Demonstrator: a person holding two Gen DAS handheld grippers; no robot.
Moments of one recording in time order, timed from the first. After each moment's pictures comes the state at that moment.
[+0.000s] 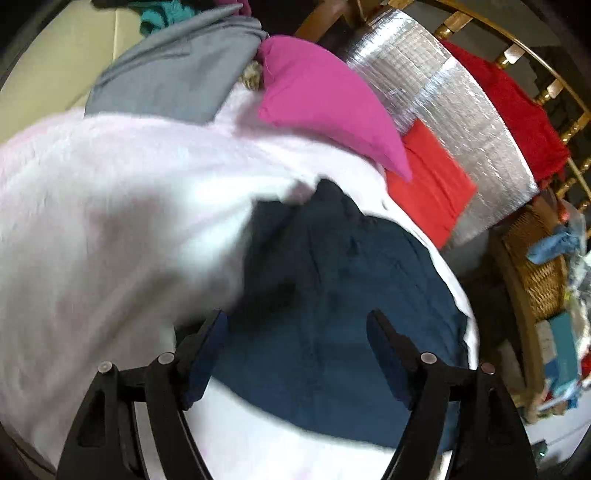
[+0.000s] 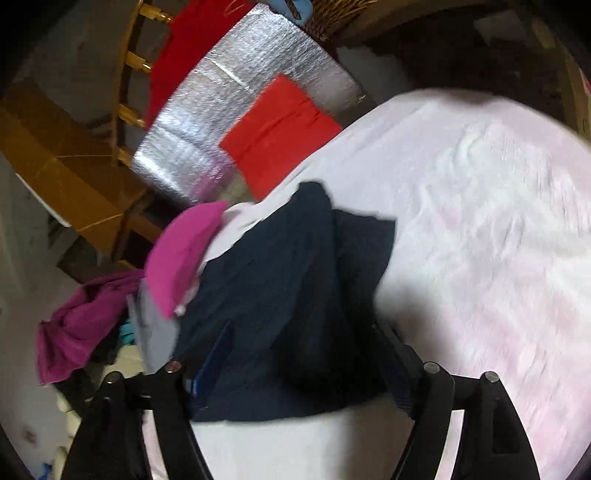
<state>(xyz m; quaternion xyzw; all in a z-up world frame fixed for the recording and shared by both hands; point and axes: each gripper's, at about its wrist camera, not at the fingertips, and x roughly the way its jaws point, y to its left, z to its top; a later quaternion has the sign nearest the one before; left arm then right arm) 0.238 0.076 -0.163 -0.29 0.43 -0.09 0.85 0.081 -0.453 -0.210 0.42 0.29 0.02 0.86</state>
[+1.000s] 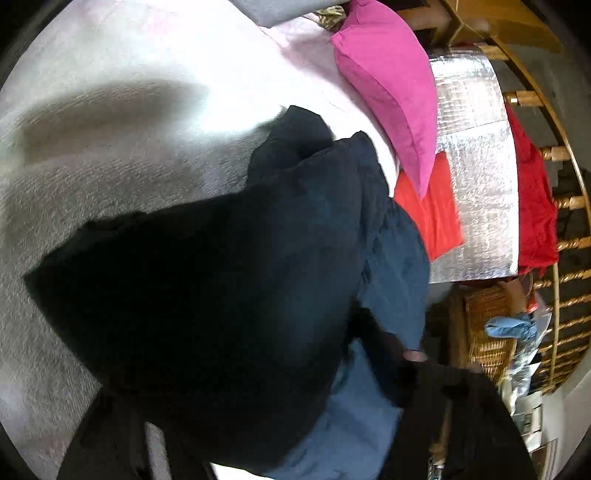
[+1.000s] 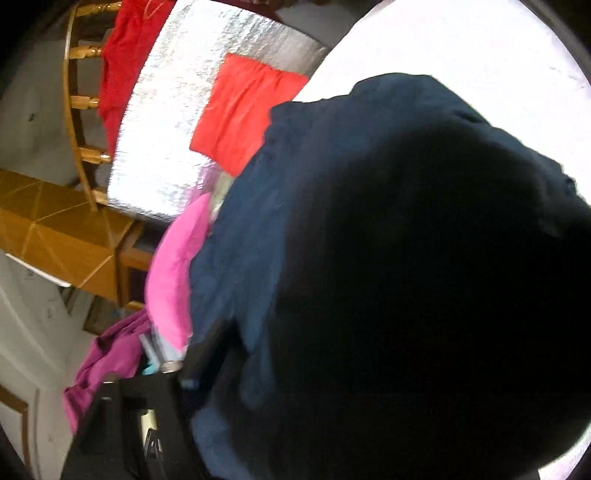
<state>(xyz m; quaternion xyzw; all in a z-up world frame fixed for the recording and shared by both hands) 0.274 0.059 -0.261 -0.50 0.44 -0.11 0.74 0.185 -0.406 -0.297 0.53 0.28 -0.02 0.80</state>
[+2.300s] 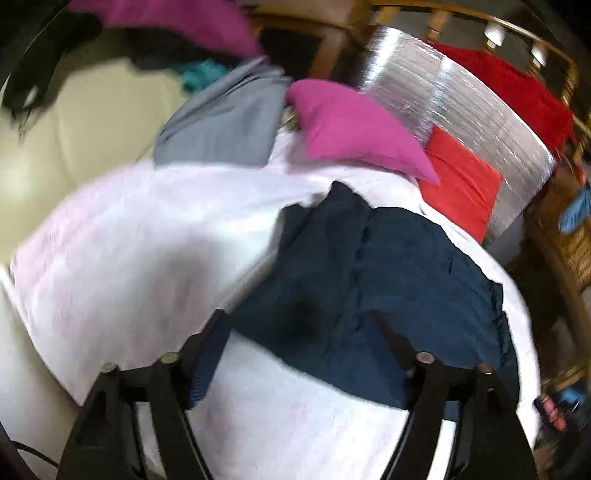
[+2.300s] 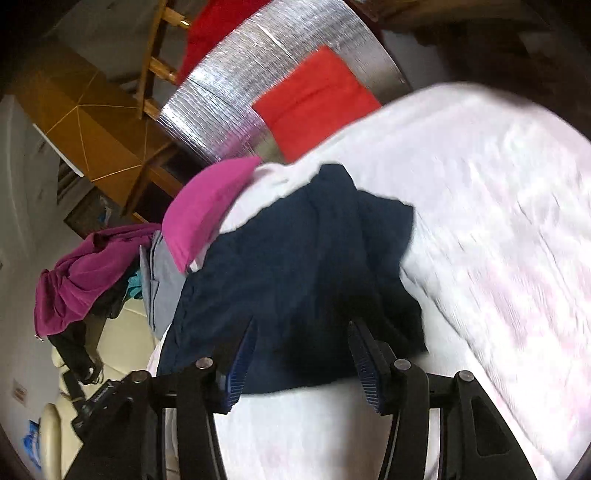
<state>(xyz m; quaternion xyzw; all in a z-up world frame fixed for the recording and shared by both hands) 0.162 0.115 -0.127 -0.16 0.39 0.00 0.91 0.117 -0.387 -0.186 0.34 0.32 0.04 0.88</state>
